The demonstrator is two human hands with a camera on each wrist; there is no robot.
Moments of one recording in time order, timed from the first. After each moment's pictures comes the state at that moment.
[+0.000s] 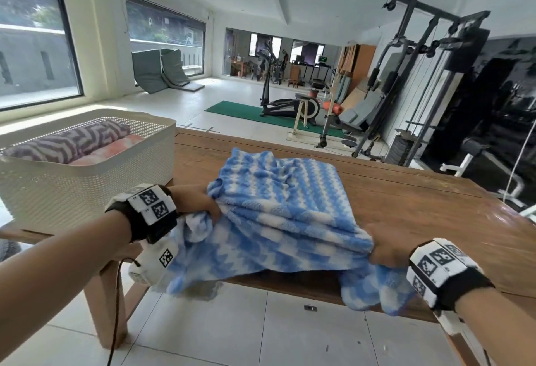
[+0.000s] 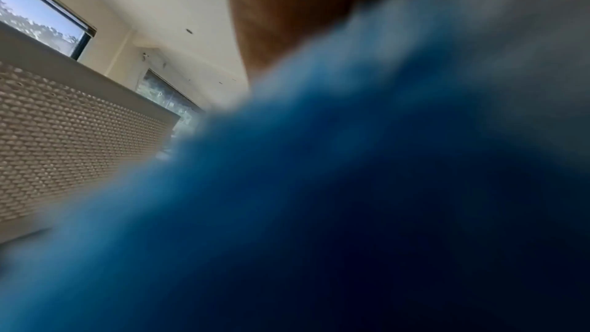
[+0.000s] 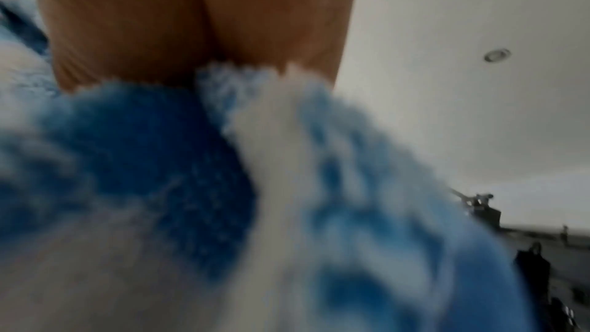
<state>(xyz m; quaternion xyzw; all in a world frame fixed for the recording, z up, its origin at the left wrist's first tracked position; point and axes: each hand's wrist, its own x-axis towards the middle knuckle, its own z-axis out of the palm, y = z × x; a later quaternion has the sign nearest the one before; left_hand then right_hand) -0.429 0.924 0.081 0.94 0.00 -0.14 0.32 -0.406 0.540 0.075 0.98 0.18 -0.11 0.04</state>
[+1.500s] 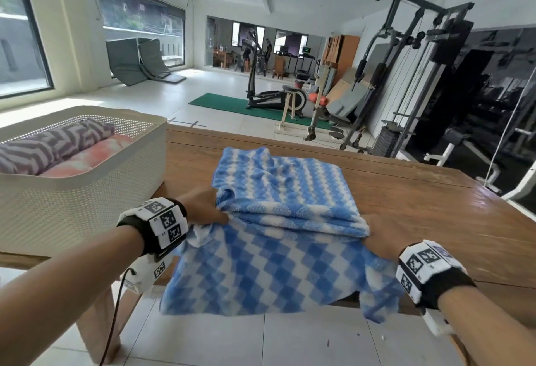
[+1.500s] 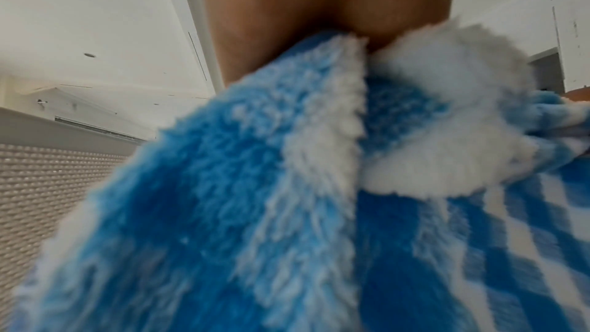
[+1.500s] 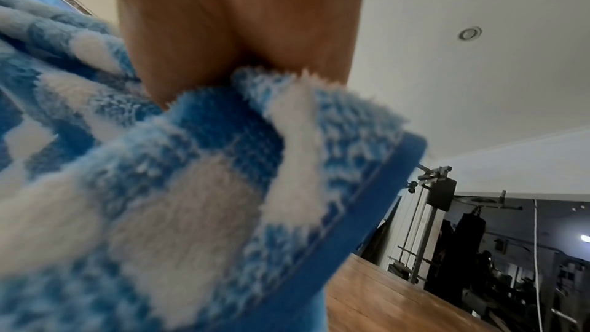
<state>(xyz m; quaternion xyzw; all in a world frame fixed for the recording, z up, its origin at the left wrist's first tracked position) -0.373 0.953 0.049 0.97 -0.01 -0.08 0.22 -0.349 0.570 0.033 0.99 0.09 -0.03 -0.04</state>
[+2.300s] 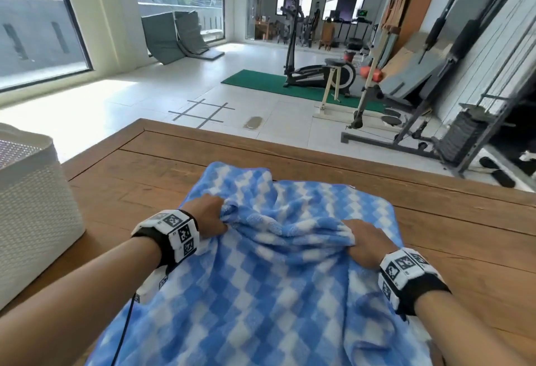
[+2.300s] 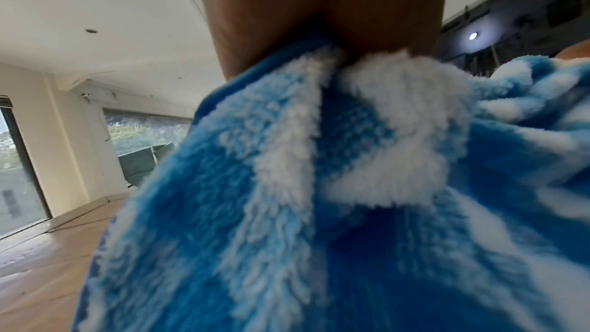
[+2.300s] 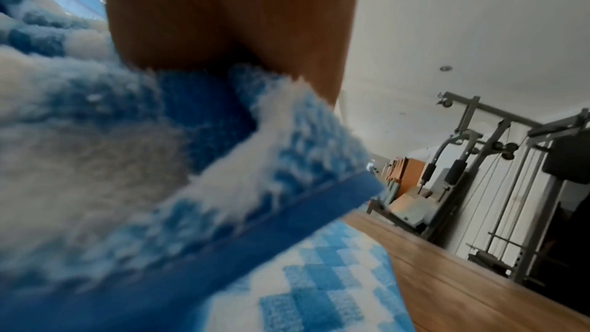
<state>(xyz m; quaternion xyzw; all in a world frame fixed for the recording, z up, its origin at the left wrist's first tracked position) 0.057 0.910 -0.047 0.99 0.08 -0.10 0.08 0.119 0.564 -0.065 0.97 0.18 -0.10 -0.08</state>
